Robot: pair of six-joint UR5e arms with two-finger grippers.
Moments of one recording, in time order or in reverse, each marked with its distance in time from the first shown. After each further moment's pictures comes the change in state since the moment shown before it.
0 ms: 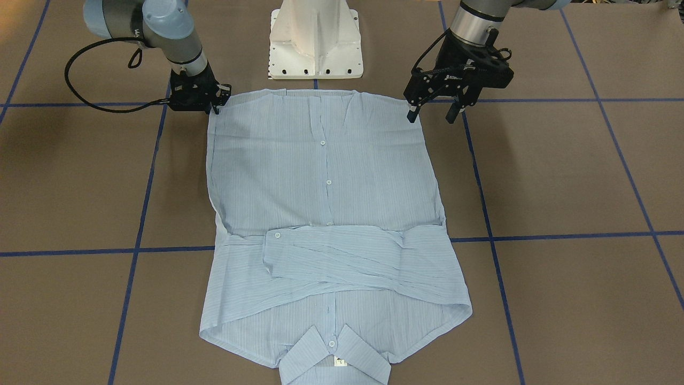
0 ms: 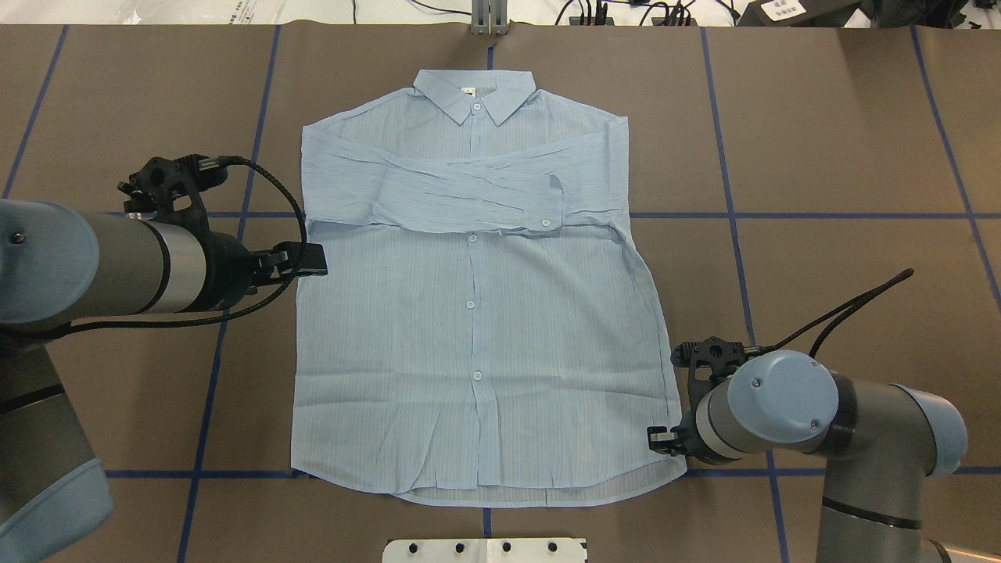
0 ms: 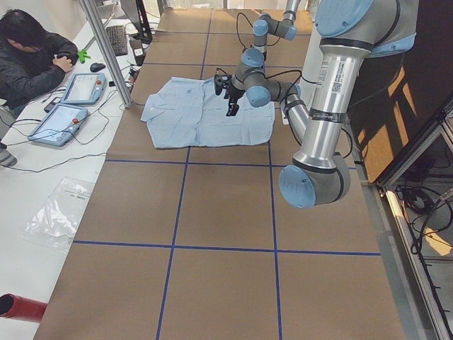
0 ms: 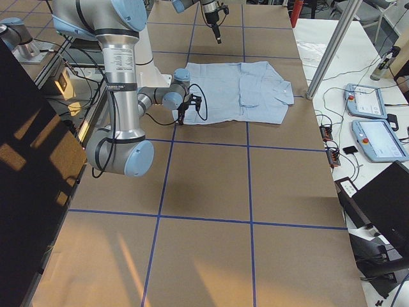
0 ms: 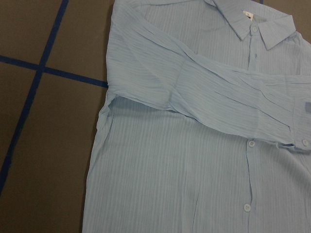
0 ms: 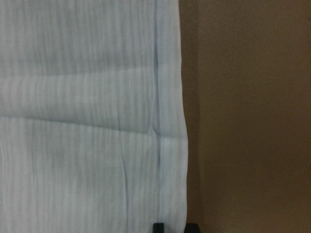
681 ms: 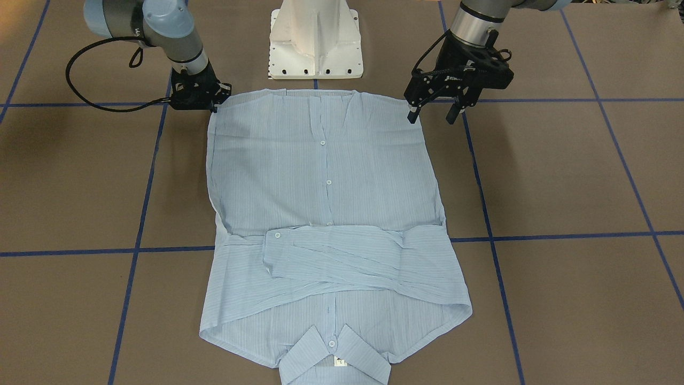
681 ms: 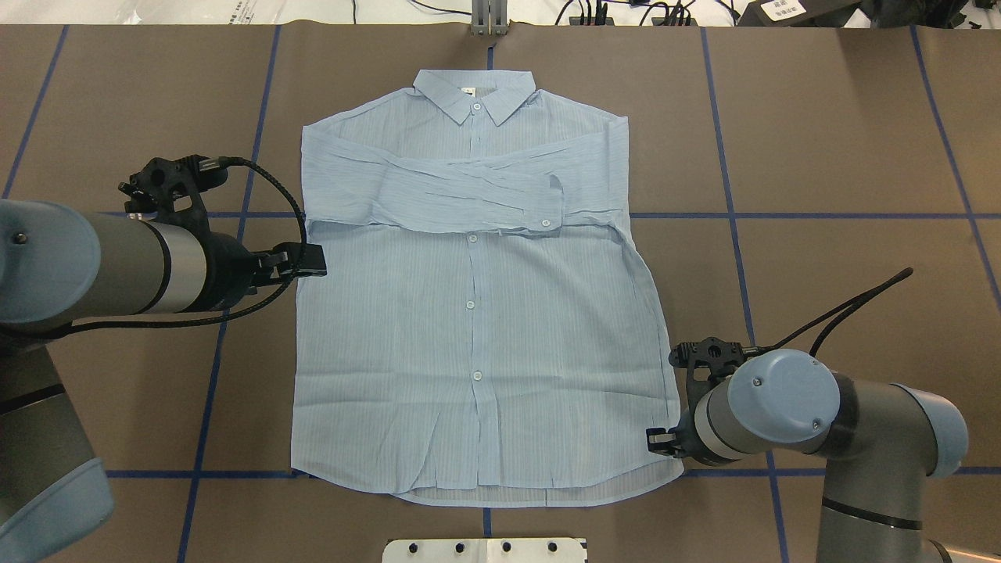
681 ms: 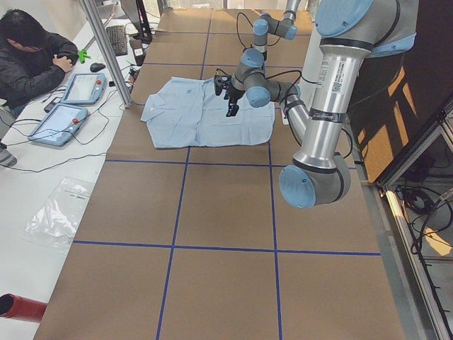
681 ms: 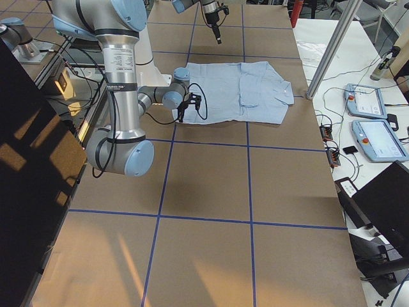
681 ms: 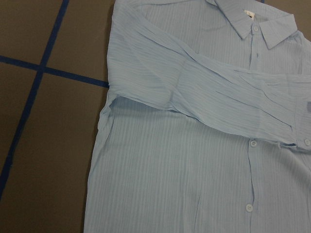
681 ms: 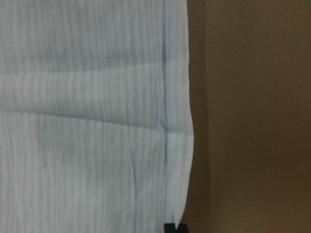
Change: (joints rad) left arm 0.000 0.003 0.003 0.000 0.000 0.001; right arm 0.001 0.005 0.011 0.000 0.009 0.001
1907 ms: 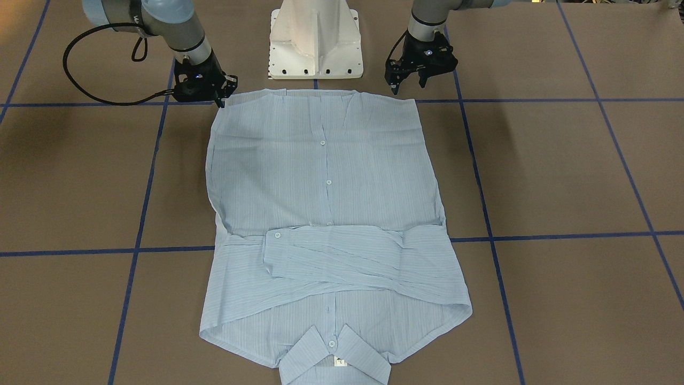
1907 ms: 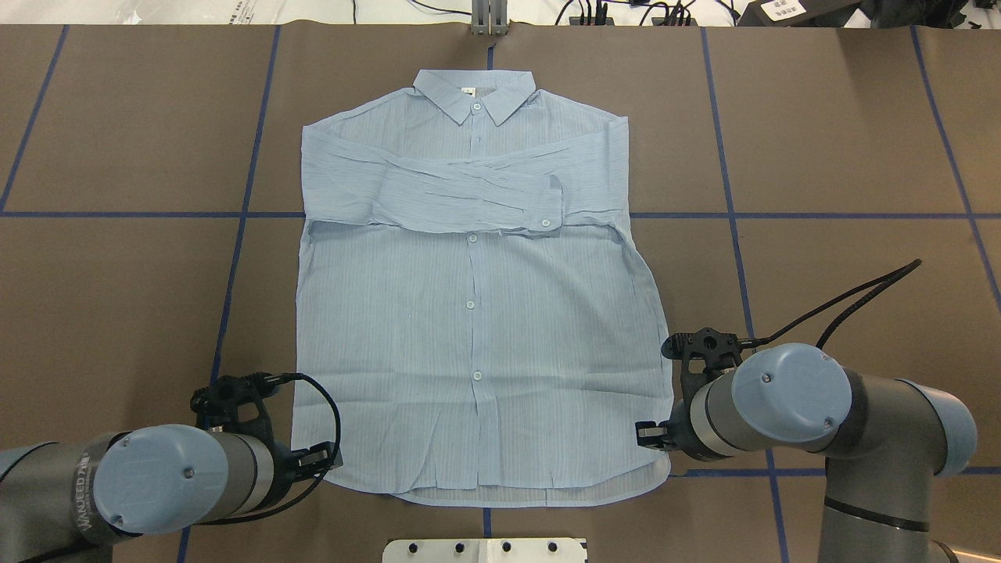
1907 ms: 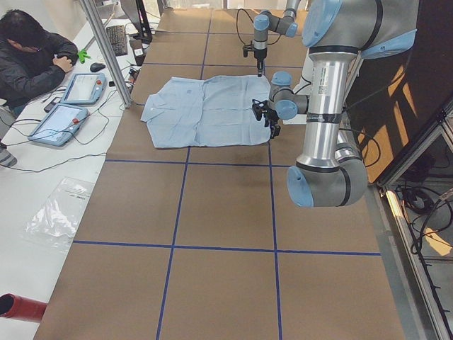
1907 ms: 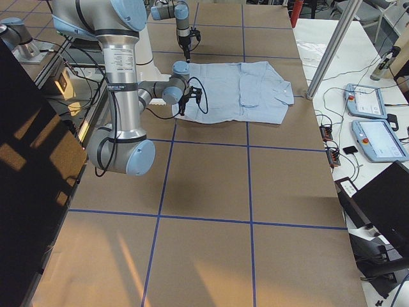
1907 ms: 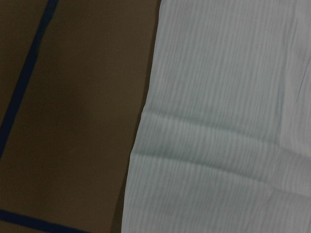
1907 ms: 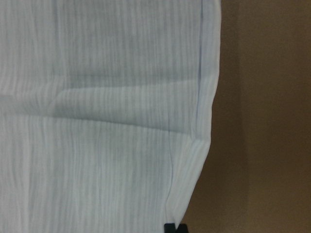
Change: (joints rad) left arm 0.408 0.096 0.024 0.129 0.088 -0.314; right arm 0.008 0.015 0.046 0.001 -0.014 0.002
